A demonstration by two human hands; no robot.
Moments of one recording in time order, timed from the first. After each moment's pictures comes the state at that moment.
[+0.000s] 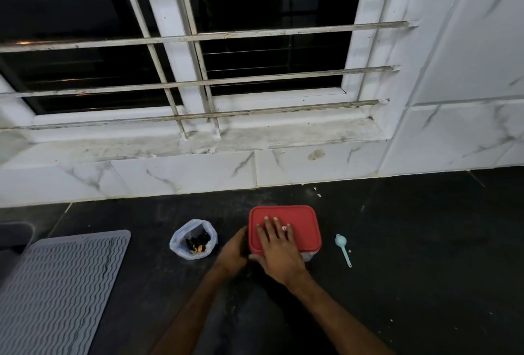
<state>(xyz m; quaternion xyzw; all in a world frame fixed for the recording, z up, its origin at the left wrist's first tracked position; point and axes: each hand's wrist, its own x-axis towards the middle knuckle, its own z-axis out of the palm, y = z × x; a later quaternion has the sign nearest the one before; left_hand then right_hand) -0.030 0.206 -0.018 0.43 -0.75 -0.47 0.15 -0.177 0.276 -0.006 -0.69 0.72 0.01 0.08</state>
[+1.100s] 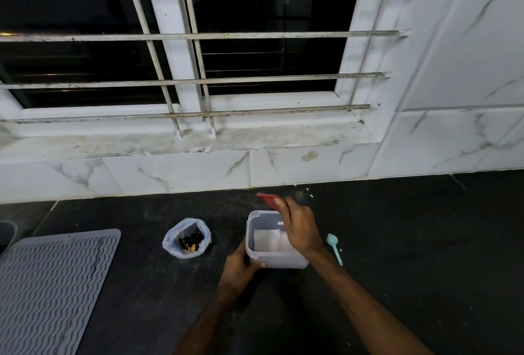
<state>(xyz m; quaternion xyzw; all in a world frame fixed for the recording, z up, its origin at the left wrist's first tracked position) -0.042 0.250 -0.039 0.48 -0.68 -0.52 0.22 -0.227 0.268 0.054 -0.55 0.72 -0.41 0.09</state>
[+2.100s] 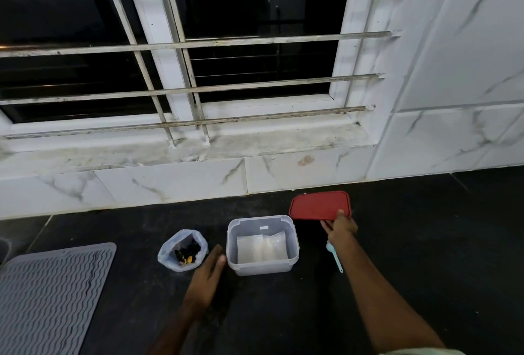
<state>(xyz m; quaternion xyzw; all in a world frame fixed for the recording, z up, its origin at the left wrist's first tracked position) 0.012 0.230 -0.027 0.51 -0.68 -0.48 0.23 -0.344 0.241 -0.007 0.18 0.56 -0.73 0.34</state>
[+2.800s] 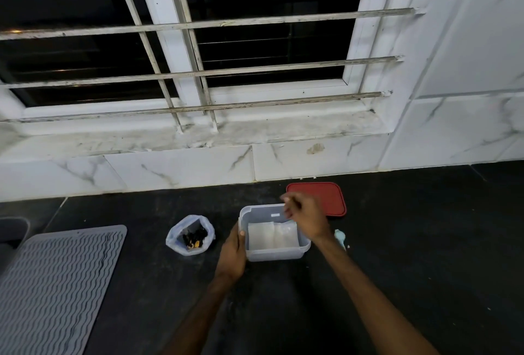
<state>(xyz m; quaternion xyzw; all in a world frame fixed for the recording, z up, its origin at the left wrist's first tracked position) -0.046 0.237 -0.010 0.53 -0.64 -0.47 0.29 -0.257 0.250 0.037 -0.49 0.69 -0.44 0.30</state>
